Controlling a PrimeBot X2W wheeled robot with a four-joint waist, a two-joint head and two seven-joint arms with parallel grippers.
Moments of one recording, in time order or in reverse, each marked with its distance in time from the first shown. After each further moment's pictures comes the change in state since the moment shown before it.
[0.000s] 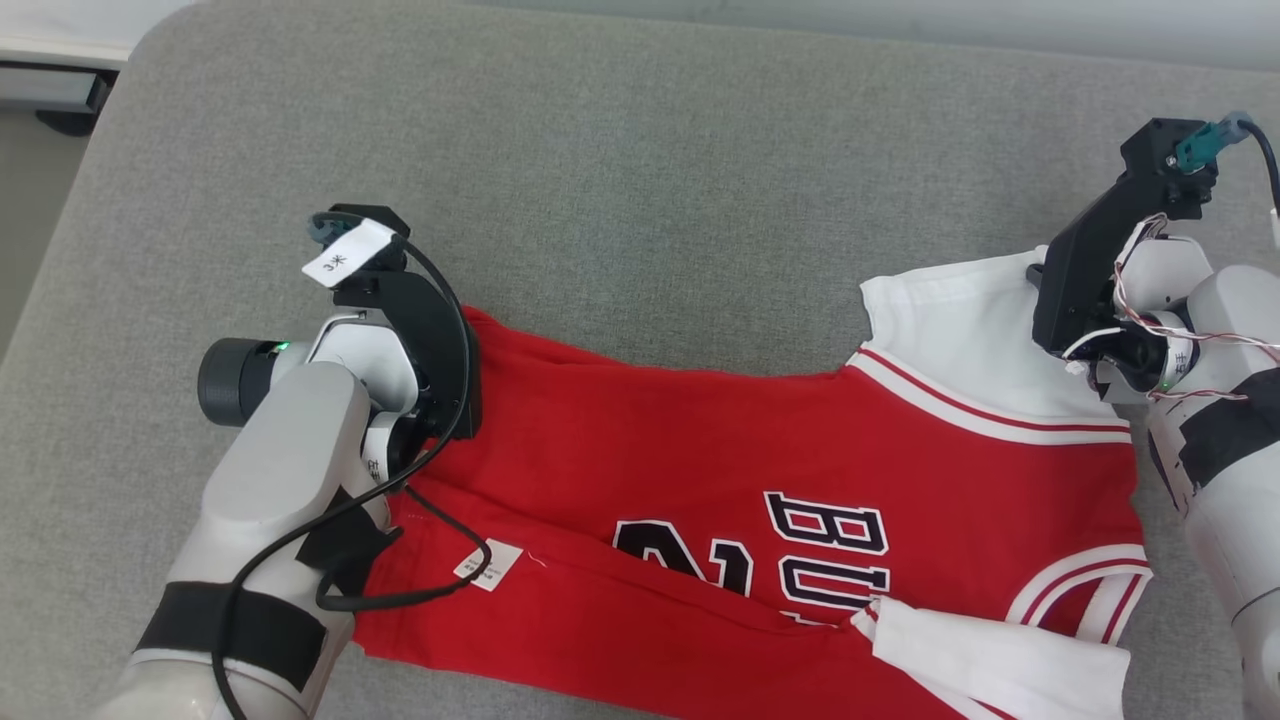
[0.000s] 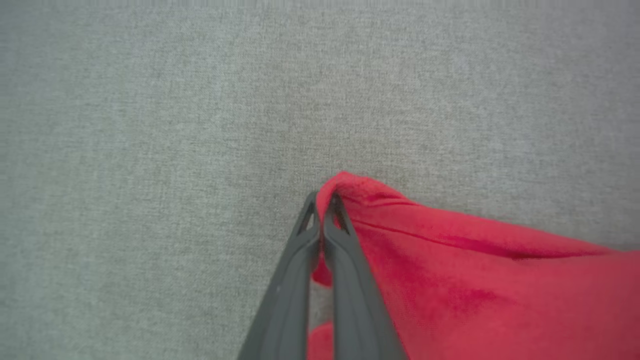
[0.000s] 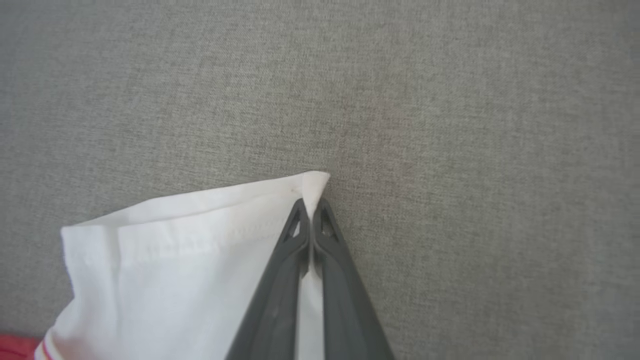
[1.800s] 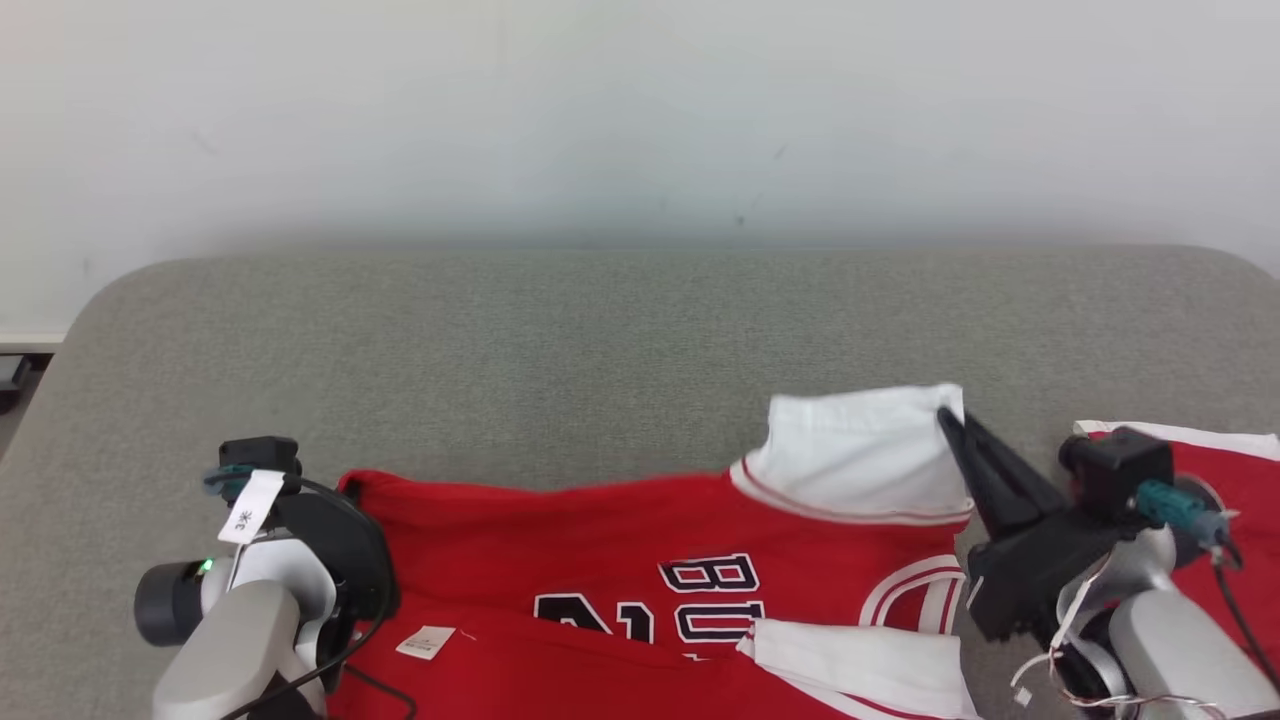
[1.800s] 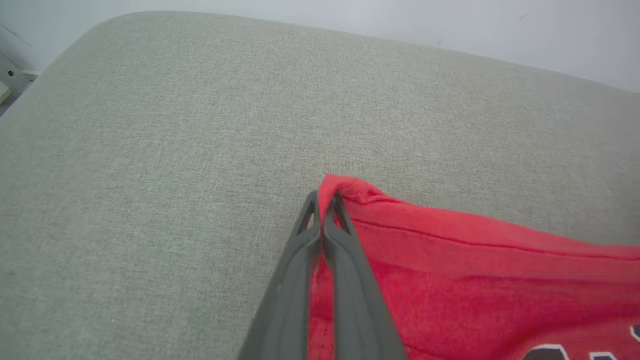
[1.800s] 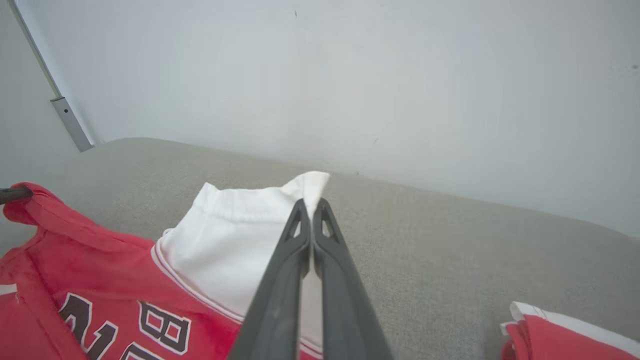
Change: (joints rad) left arm 0.267 0.072 0.071 0.131 -0.067 -0.035 -0.401; right arm 0.694 -0.059 0.087 -0.708 -0.055 0.050 -0.635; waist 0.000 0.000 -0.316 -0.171
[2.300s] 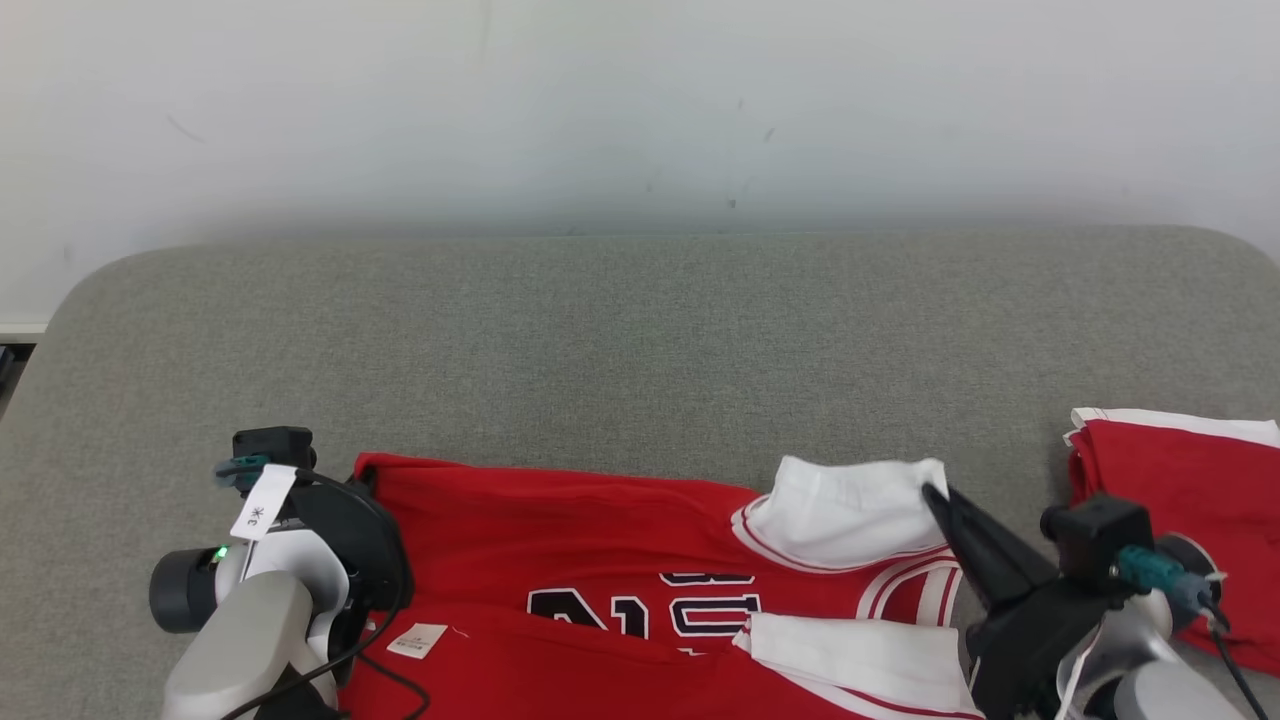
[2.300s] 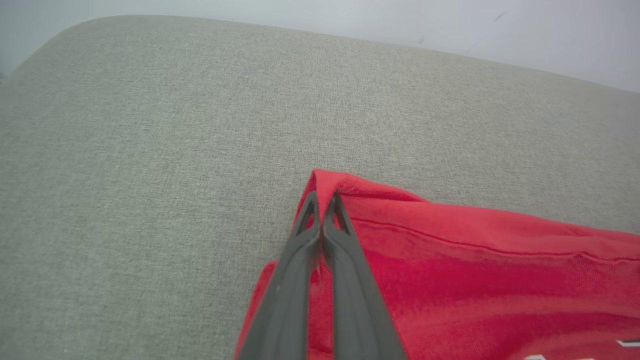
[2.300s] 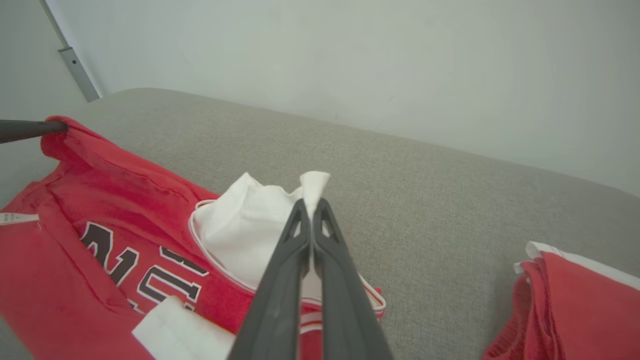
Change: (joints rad) left arm -0.013 -0.016 -0.010 -0.004 0.000 -0.009 -0.017; right arm 0.117 -0.049 0.035 -0.115 -0.006 -0.006 0.065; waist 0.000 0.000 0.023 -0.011
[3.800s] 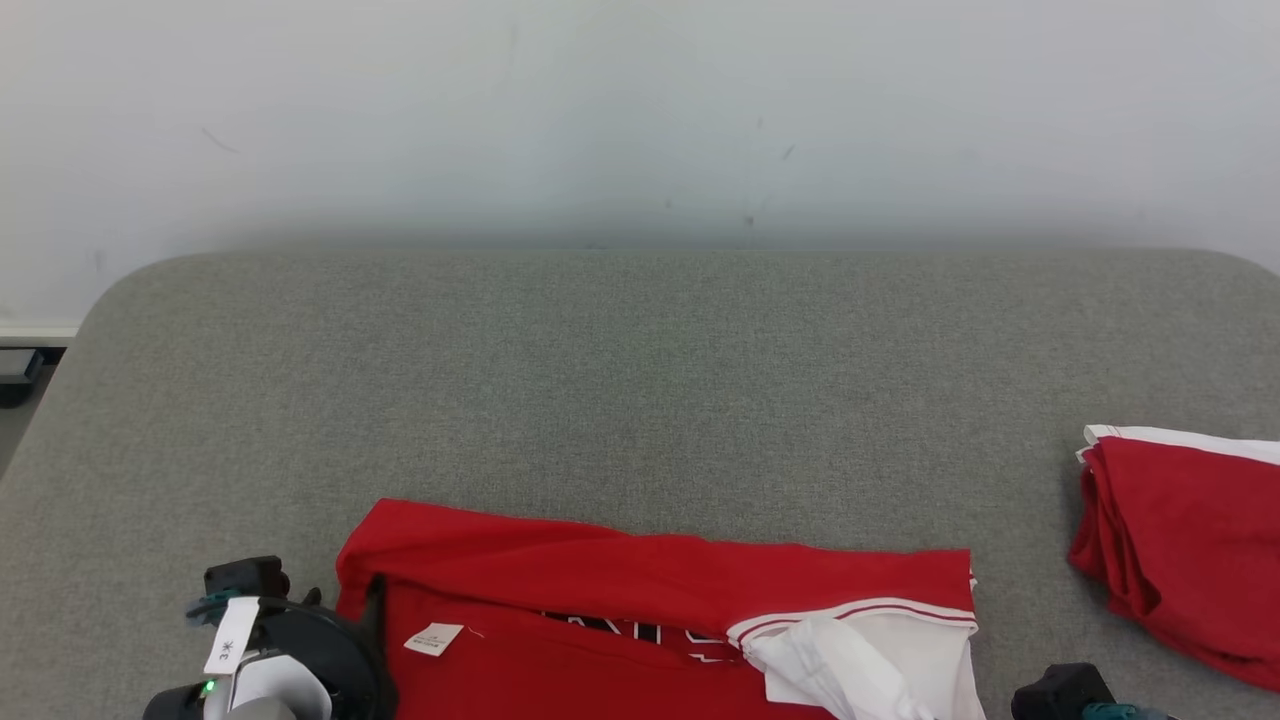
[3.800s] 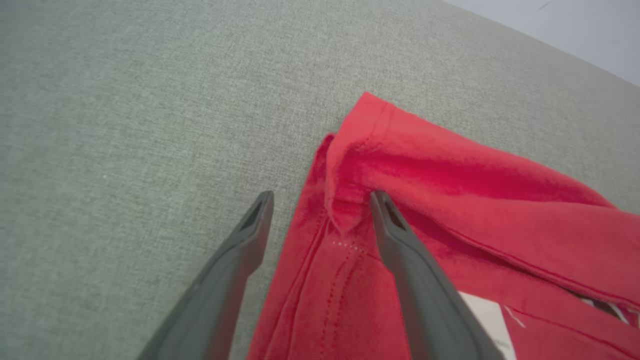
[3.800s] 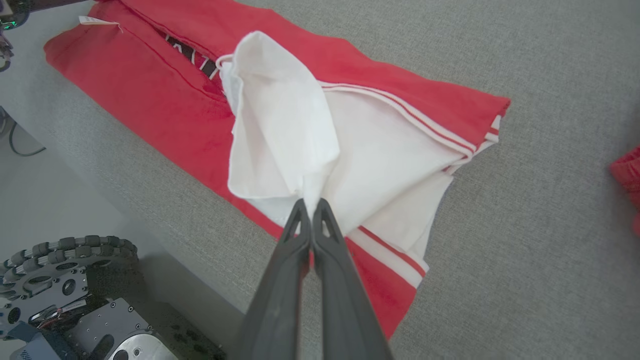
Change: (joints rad) left arm 0.180 0.007 0.050 0.004 -0.067 -0.026 -0.105; right arm 0.303 -0.135 0.078 -0.229 0.090 0.015 0.281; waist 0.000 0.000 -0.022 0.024
